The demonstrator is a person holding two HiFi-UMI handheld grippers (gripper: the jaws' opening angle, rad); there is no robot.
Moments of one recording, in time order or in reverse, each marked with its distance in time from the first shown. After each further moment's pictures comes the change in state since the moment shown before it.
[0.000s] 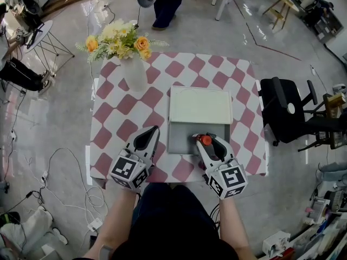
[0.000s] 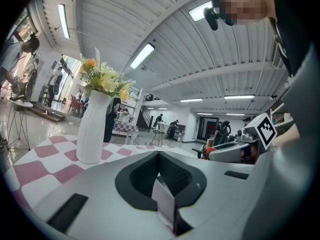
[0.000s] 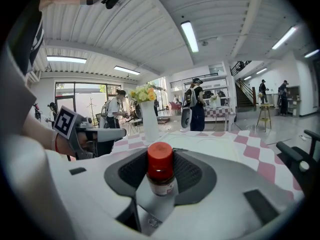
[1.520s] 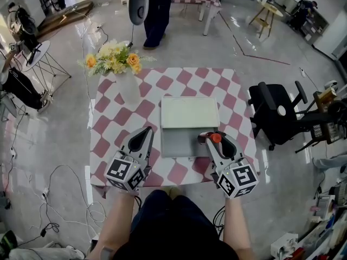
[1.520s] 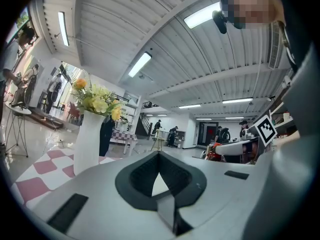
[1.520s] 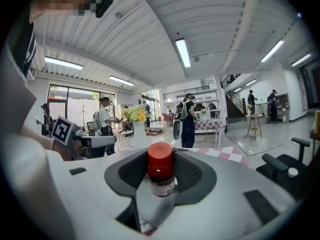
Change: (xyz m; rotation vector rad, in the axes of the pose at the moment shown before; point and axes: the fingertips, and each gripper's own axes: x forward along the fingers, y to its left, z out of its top) left arm -0.012 -0.028 0.057 0.023 -0.083 -0.003; right arm -0.070 -0.028 0.061 0.006 -0.137 -0.099
